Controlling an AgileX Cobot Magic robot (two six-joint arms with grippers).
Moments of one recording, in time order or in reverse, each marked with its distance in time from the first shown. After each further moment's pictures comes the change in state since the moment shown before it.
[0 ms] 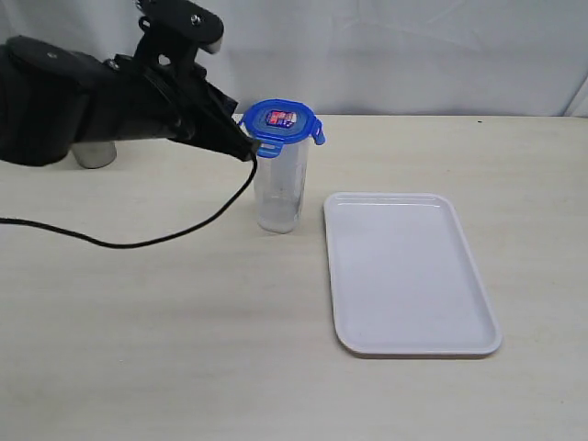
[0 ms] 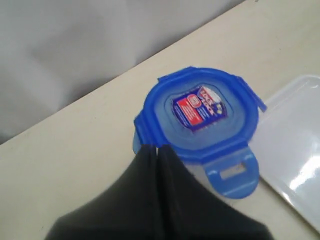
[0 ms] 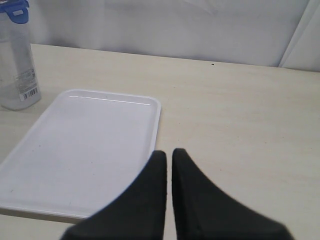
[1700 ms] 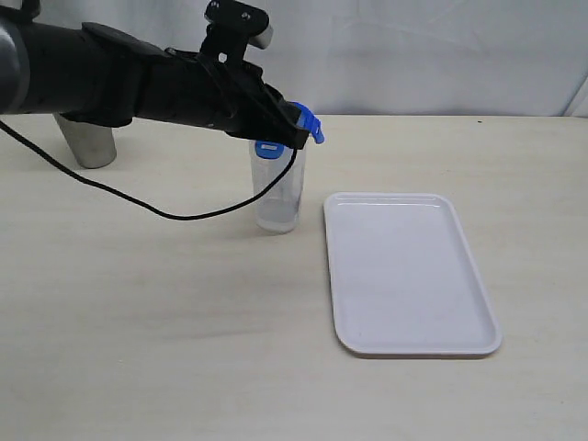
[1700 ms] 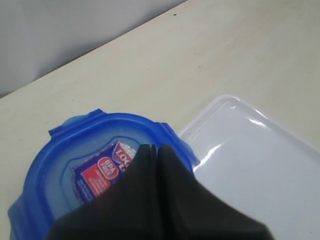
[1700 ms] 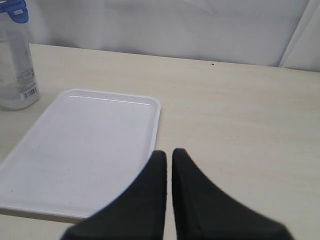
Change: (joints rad) left arm 0.056 0.257 -0.262 -0.094 0.348 0.024; right arm 0.000 0.000 0.000 0.000 0.000 0.000
